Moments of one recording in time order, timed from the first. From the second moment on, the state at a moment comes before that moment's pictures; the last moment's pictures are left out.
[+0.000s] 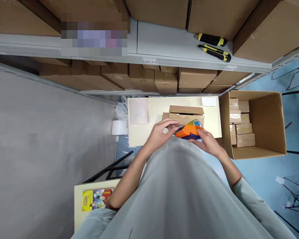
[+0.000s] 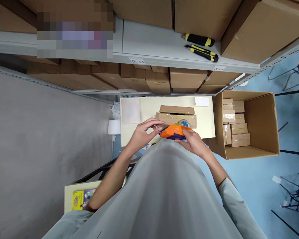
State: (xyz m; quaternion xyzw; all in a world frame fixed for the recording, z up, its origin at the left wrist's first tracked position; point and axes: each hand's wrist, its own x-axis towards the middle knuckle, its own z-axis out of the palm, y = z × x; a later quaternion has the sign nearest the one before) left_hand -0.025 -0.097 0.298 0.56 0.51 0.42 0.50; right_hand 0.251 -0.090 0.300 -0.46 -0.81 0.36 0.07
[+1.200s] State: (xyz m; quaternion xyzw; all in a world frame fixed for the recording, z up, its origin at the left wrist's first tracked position) left_hand -0.045 -0.092 0.244 0.37 0.56 0.46 0.59; right_hand 0.268 -0.017 0.371 -0.42 -0.72 0.51 -0.19
